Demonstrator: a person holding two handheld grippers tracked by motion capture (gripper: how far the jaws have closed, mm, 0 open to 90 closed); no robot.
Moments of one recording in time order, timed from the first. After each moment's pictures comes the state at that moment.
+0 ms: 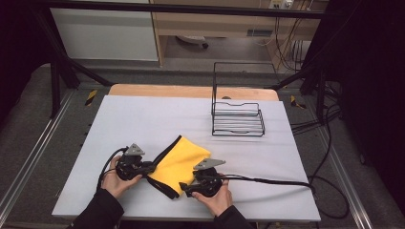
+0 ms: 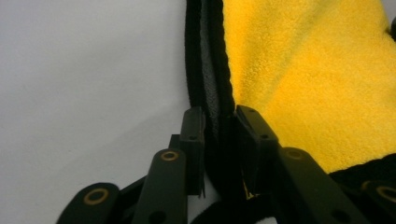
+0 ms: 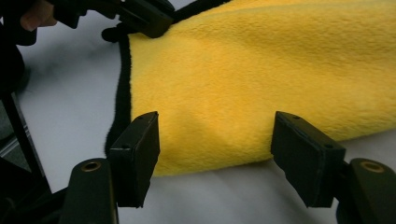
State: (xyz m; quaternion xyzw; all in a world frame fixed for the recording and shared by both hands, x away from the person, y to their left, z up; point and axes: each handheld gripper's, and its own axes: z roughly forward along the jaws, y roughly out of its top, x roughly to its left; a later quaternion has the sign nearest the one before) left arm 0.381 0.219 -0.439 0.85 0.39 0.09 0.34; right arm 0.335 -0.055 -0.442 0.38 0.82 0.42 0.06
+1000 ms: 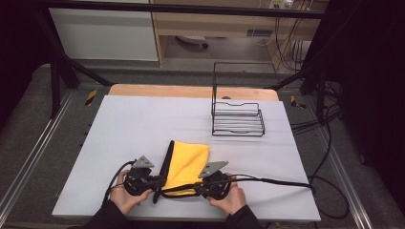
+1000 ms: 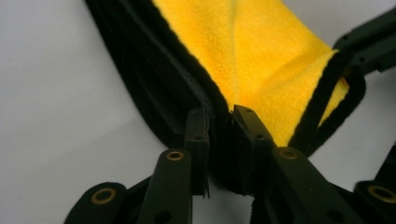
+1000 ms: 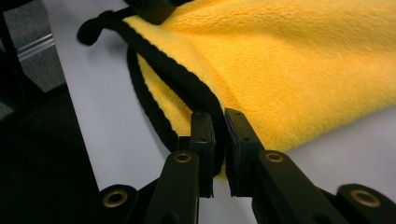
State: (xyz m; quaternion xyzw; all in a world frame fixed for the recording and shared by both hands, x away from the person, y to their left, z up) left arm 0.330 0.177 -0.431 0.84 0.40 0.04 0.37; right arm 0.328 -0.084 -0.424 0.26 0.89 0.36 0.05
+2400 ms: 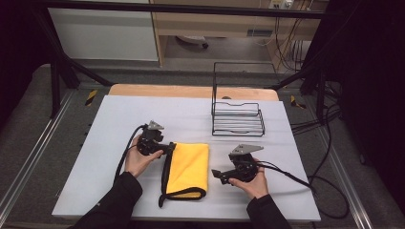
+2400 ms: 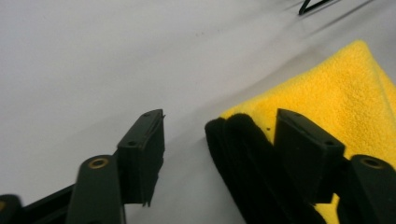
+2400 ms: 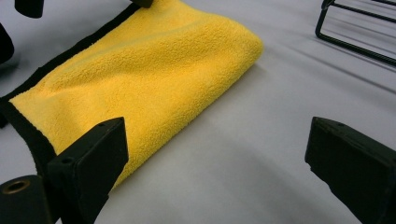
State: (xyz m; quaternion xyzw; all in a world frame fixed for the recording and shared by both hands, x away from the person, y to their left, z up) left arm 0.456 0.167 -0.428 0.82 0.43 0.12 0.36; right arm 0.374 -0.158 -0.427 0.38 0.82 0.42 0.09
